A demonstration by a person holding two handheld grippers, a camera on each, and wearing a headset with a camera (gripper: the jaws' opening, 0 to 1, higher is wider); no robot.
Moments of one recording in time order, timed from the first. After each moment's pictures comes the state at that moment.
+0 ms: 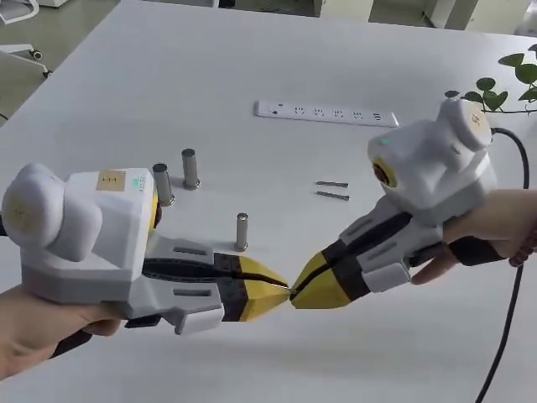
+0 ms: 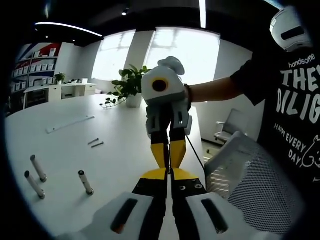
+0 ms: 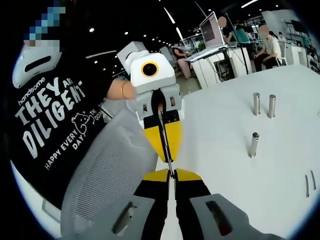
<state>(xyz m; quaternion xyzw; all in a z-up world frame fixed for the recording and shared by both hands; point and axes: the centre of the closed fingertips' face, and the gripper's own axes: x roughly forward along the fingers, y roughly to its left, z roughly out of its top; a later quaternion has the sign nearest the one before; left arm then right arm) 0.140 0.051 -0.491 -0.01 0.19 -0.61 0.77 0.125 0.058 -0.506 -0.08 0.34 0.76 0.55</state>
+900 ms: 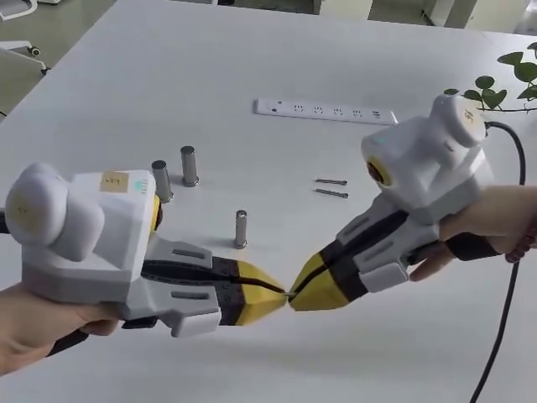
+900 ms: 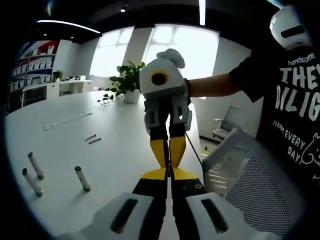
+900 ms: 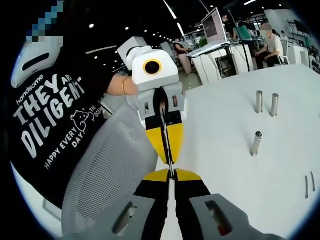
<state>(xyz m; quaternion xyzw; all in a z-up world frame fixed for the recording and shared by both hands) 0.134 0.050 -0.496 0.00 0.20 -0.61 0.76 0.122 0.058 -0.509 -0.10 0.35 0.75 0.54</state>
